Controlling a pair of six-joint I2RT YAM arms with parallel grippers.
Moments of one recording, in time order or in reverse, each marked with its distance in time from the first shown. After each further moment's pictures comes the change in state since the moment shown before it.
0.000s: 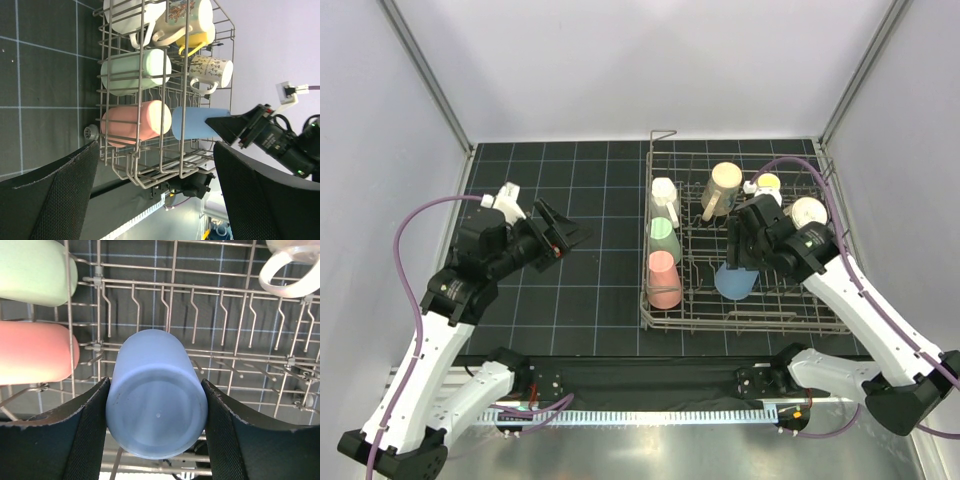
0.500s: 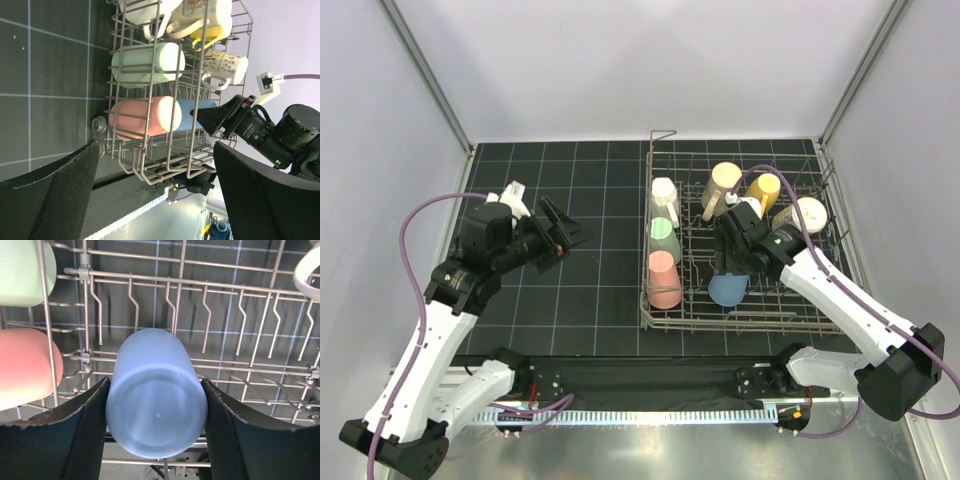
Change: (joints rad) left arm 0.000 0.053 0.034 -0.061 0.000 0.008; right arm 0.006 0.087 -0.163 0.161 -0.005 -0.007
